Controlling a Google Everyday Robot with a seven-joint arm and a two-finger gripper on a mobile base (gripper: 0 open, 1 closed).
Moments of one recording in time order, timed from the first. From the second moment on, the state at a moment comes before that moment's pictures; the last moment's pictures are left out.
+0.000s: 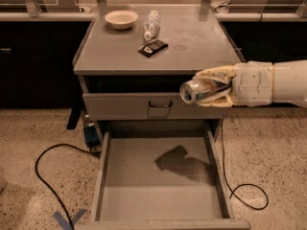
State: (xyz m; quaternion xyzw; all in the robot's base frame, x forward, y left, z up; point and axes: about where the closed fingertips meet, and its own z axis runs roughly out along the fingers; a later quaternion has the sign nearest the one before) arm 0.525 -0.132 0.901 -0.75 0.34 -0.02 0.56
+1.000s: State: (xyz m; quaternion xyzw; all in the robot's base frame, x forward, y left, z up) arm 0.680 -0.058 0.864 -0.77 0.27 -0.08 0.57
